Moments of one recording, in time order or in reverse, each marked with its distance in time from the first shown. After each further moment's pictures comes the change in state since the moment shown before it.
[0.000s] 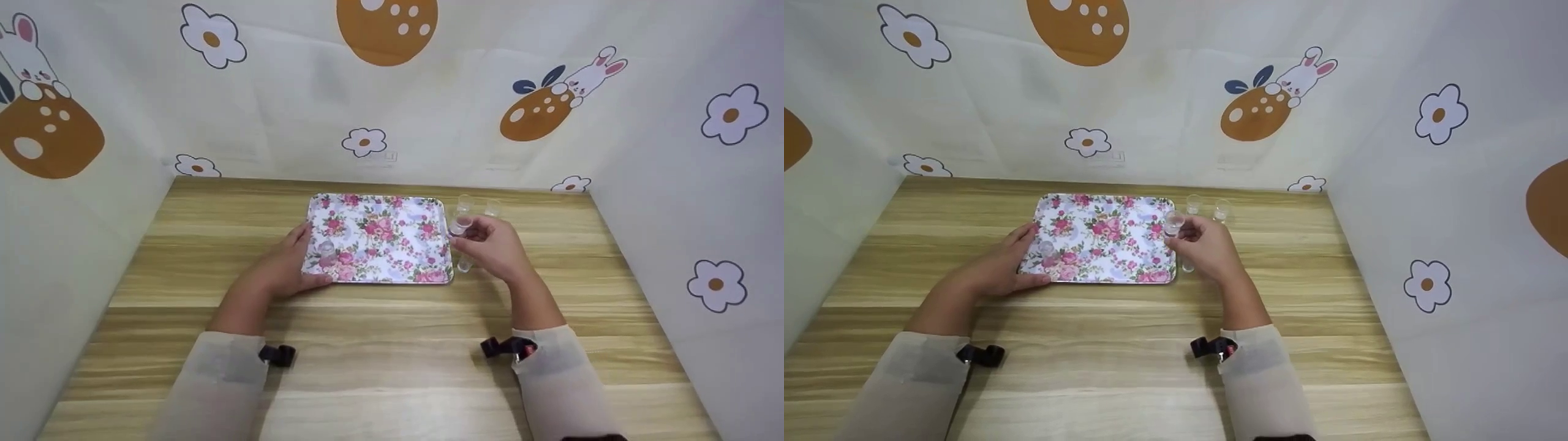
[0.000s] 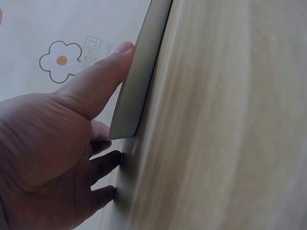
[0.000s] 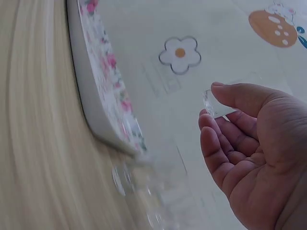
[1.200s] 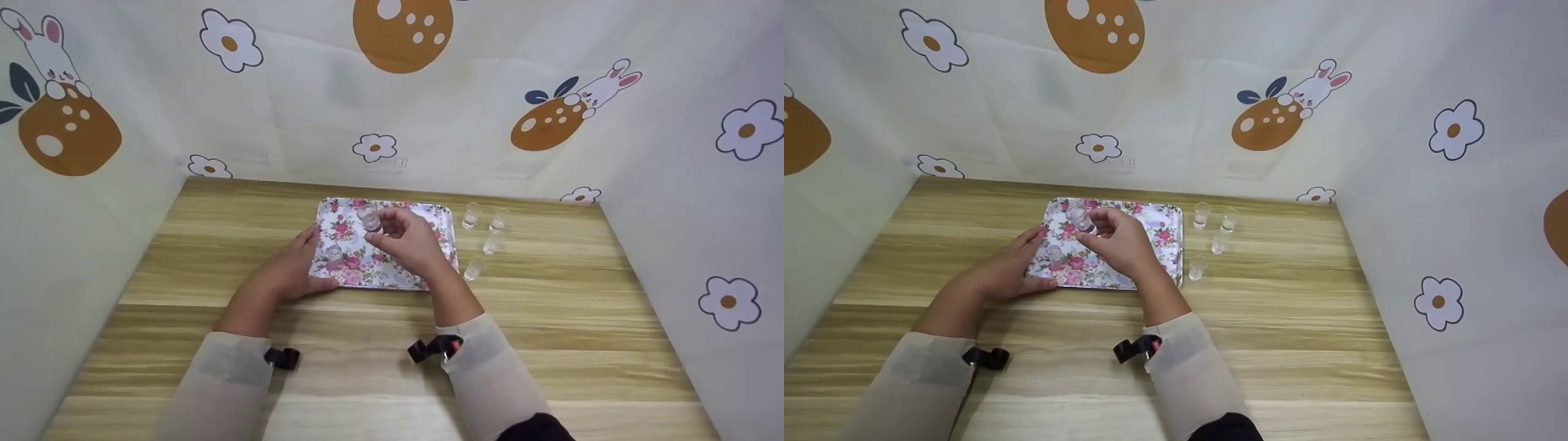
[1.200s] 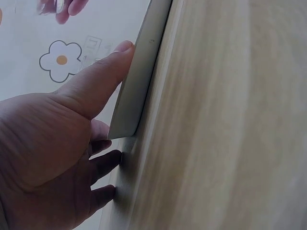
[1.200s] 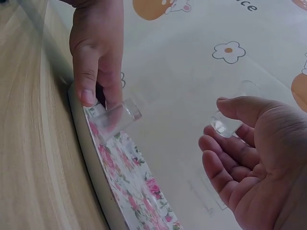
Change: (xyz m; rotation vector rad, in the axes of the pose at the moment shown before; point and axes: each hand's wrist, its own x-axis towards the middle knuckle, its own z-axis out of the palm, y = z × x) left_hand 0.004 0.002 0.001 -0.047 -0.008 -0.046; right_hand 0.035 -0.066 0.129 0.130 -0.152 -0.126
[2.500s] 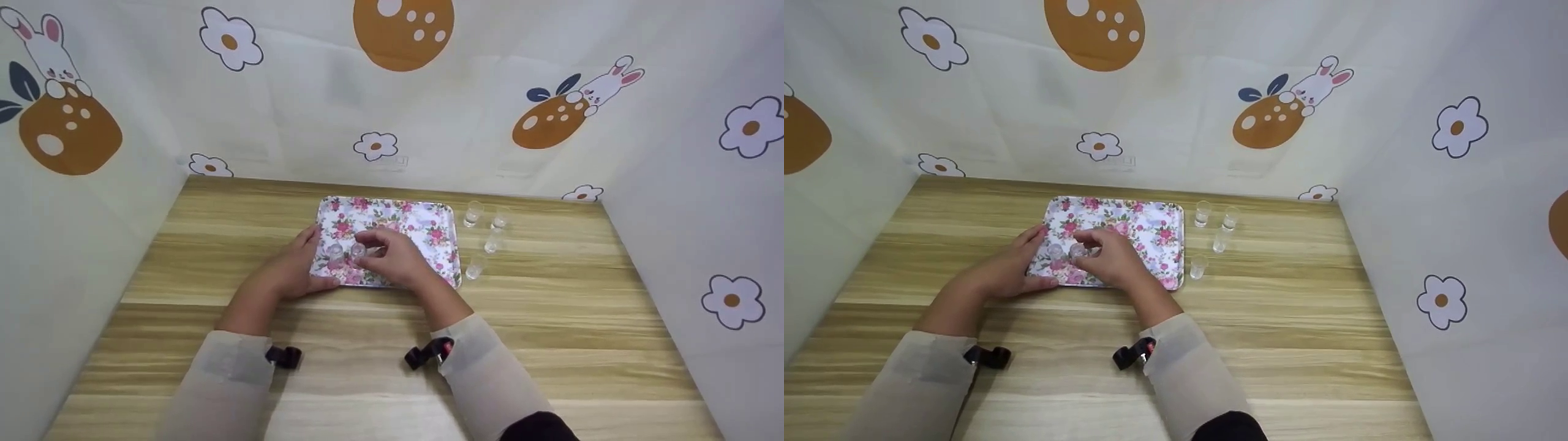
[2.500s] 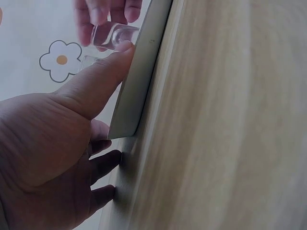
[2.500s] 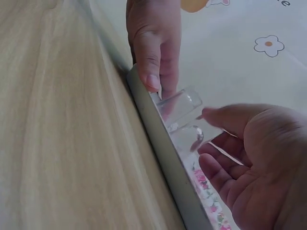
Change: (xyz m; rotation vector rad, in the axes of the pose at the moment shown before) left_hand -0.004 -0.002 0.000 0.034 0.018 0.051; right_hand 0.002 0.029 0.026 -0.178 -0.193 0.026
